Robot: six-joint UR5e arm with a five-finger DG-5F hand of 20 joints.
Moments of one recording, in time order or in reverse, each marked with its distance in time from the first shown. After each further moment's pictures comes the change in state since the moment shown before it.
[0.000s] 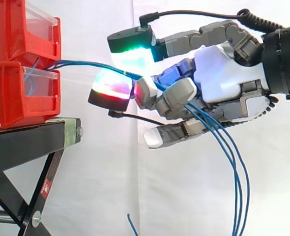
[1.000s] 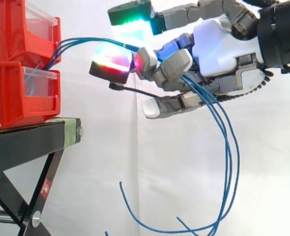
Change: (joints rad) arm -0.016 0.025 0.041 -0.027 0.010 -0.050
